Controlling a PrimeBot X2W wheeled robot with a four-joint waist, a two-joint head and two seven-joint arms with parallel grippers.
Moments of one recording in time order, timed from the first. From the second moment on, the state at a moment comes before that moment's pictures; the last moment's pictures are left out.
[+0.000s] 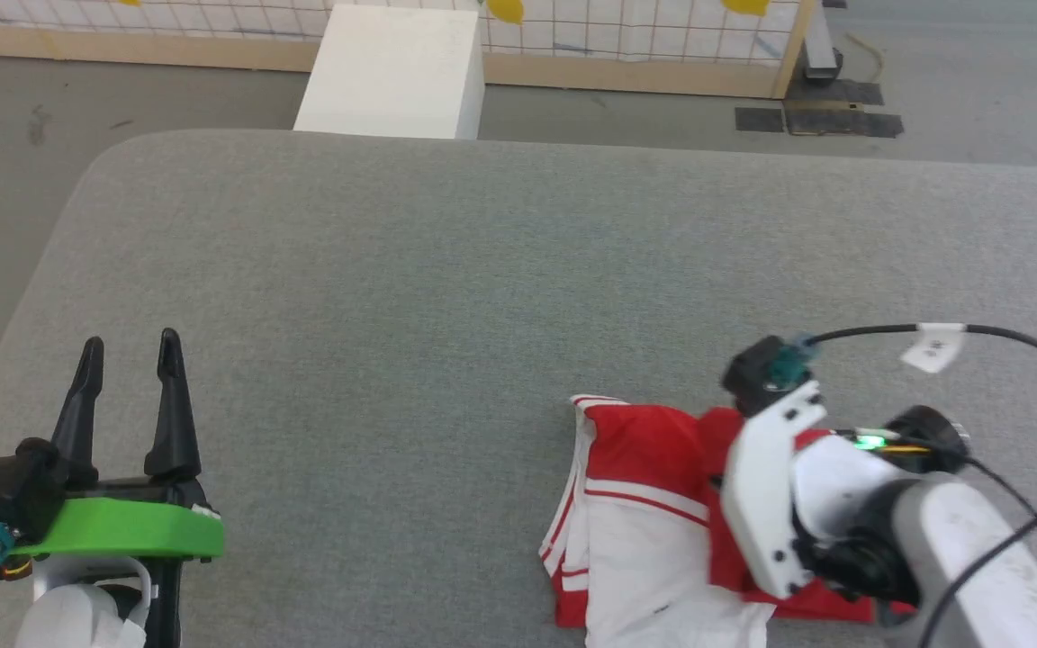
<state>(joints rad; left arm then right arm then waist) -0.08 0.21 0.10 0.02 -0.34 -0.12 -0.26 -0.27 -0.25 0.35 -0.08 0.36 0.13 1.09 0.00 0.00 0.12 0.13</state>
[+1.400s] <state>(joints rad) -0.08 0.19 0.08 0.03 -0.28 -0.09 -0.26 -0.41 -0.14 0.35 -0.01 0.34 0.13 0.61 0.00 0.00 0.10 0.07</state>
